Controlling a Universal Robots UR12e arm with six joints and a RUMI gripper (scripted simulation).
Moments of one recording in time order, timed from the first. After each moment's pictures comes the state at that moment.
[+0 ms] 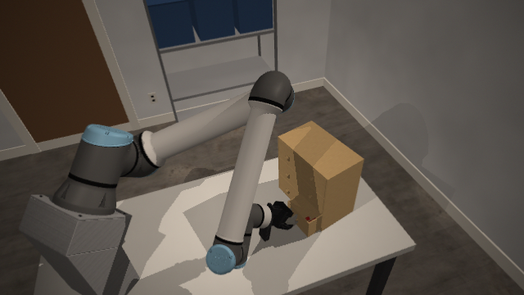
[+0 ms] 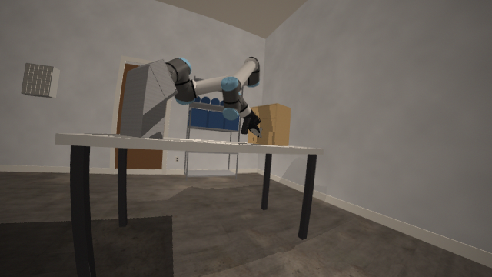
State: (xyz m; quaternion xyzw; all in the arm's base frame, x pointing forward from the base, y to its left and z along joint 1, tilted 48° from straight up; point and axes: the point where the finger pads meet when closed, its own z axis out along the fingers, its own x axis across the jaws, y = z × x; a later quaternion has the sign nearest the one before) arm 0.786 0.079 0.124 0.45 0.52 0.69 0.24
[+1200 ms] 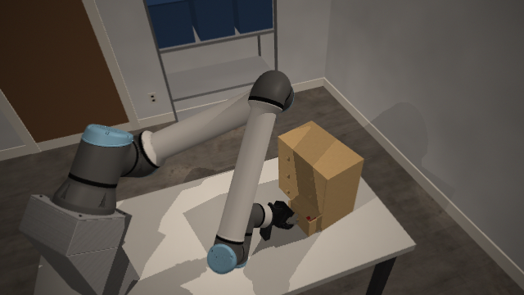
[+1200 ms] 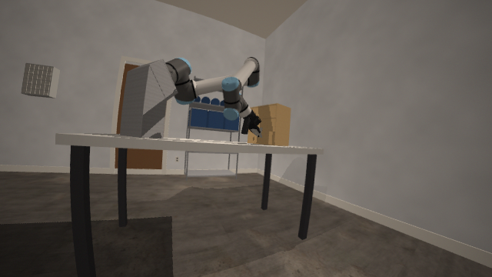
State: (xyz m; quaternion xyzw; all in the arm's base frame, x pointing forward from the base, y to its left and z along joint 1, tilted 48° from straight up) arm 0.788 0.079 0.126 0.45 0.52 0.69 0.24
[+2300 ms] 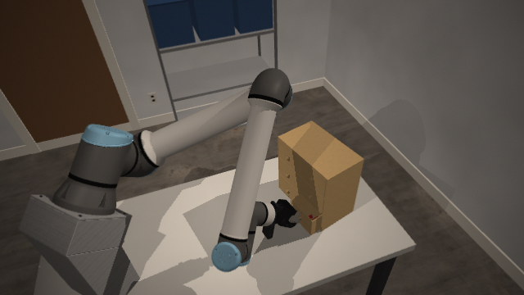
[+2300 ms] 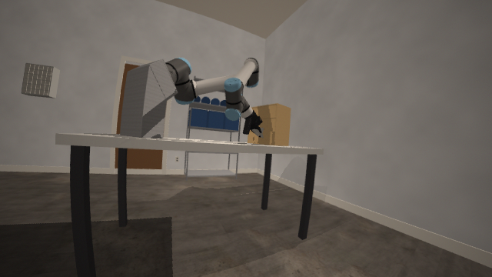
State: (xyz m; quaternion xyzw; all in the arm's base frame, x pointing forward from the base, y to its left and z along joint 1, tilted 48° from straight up) arm 0.798 0.081 0.135 0.45 0.52 0.69 0.24
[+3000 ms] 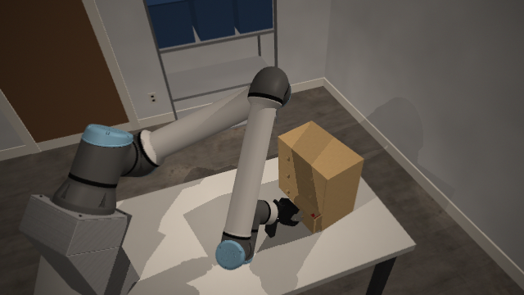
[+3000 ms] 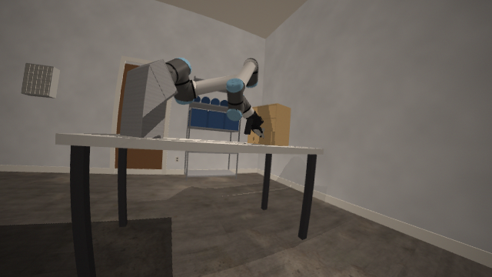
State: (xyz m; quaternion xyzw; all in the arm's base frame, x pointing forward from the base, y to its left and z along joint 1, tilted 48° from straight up) arm 0.807 0.083 0.142 0.45 0.52 0.69 0.24
